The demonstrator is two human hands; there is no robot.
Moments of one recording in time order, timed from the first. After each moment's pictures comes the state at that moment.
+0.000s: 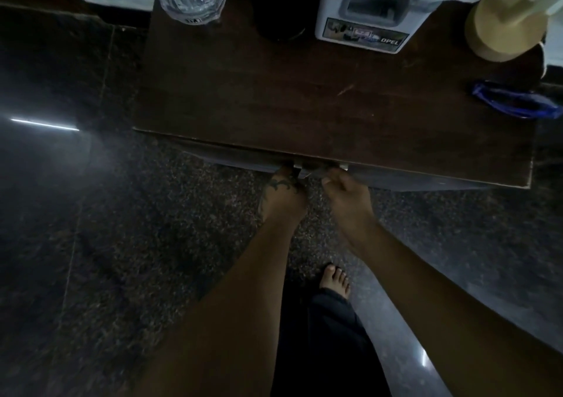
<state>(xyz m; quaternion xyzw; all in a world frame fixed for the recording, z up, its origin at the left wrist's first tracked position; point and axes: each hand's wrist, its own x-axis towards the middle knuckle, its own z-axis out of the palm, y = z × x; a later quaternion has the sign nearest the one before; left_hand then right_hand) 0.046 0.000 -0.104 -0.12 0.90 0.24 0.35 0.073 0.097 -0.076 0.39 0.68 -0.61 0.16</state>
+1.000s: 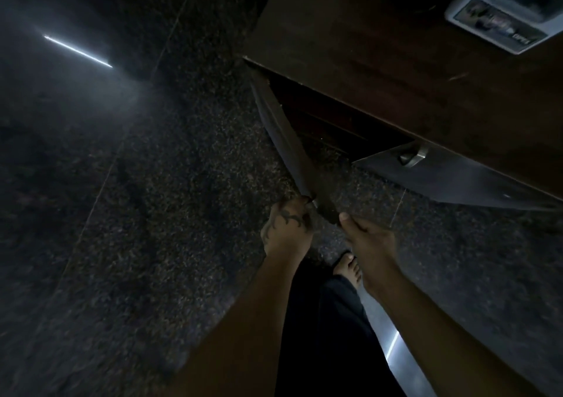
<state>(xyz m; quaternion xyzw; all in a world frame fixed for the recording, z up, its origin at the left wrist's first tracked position) 0.161 -0.108 -0.090 -0.24 0.86 0.28 0.34 0.167 0.010 -0.054 0.41 0.72 -0.52 0.23</state>
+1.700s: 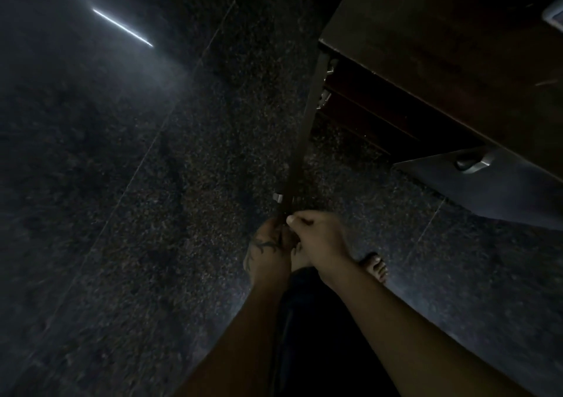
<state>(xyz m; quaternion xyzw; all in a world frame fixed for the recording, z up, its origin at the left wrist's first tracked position) 0.245 -0.191 -0.103 -0.37 0.80 0.44 0.17 0.181 -0.113 -0.069 0.20 0.77 -0.45 0.40</state>
